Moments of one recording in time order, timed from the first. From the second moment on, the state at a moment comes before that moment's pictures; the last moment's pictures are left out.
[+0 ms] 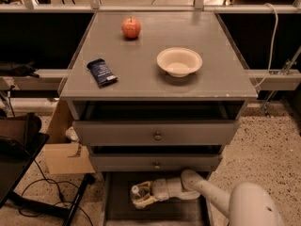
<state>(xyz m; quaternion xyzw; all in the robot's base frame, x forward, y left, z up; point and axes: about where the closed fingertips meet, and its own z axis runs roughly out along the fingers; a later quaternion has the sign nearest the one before) 0.498 0.061 0.255 -0.56 0.52 0.47 0.43</state>
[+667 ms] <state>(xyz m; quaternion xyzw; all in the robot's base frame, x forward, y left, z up) 0.460 -0.014 0.391 -0.55 0.55 0.46 0.44</state>
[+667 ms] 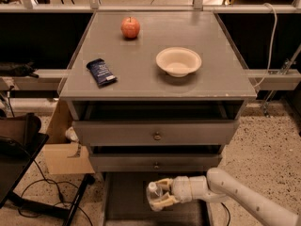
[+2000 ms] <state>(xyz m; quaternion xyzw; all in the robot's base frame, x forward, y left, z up) 0.383 -0.089 0.627 -0.45 0.63 0.44 0.45</state>
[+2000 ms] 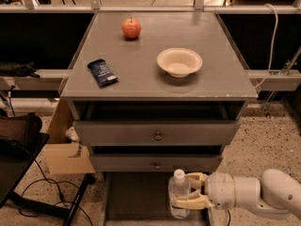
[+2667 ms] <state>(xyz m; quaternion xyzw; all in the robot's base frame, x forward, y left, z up) 0.425 -0.102 0.744 -0.42 0.65 0.41 0.49</state>
